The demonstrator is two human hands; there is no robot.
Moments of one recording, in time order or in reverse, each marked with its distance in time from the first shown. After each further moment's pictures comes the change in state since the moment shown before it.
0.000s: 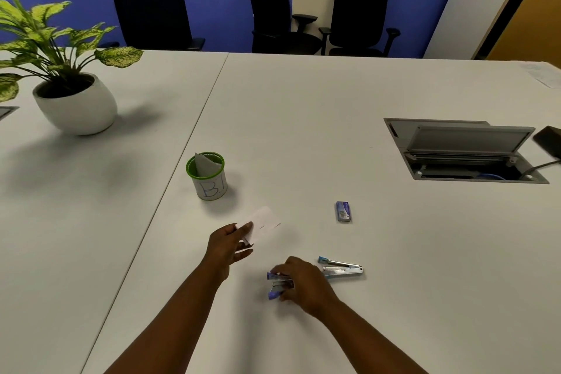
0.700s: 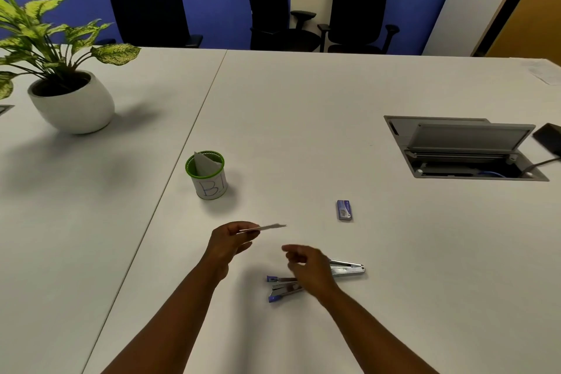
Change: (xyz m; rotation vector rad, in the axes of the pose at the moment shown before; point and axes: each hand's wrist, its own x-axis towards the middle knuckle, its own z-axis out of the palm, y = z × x) left_hand 0.009 -0.002 -0.007 0.136 -0.134 0.139; right_hand 0.011 -0.006 -0.009 0.592 0.258 0.280
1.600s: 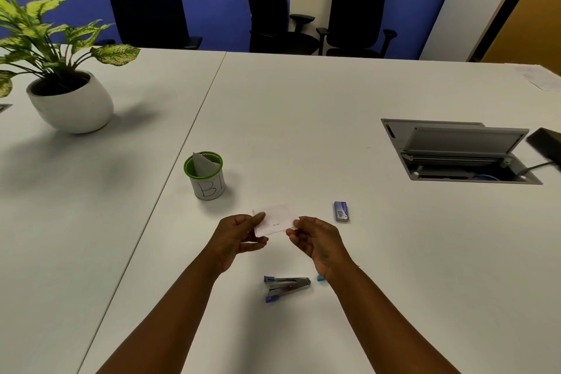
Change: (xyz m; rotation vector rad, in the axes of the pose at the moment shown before) left_hand -0.010 0.024 0.013 -0.069 -0.167 -0.047; right_hand -0.005 -0.067 -0.035 0.908 0.051 0.277
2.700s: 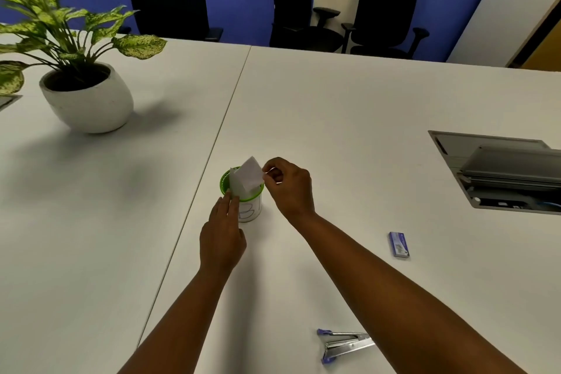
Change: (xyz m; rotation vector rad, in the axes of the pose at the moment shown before) left_hand 0.078 0.014 -0.108 1.311 0.556 0.408; right_hand 0.128 -0.002 0.173 -0.984 -0.022 -0.900
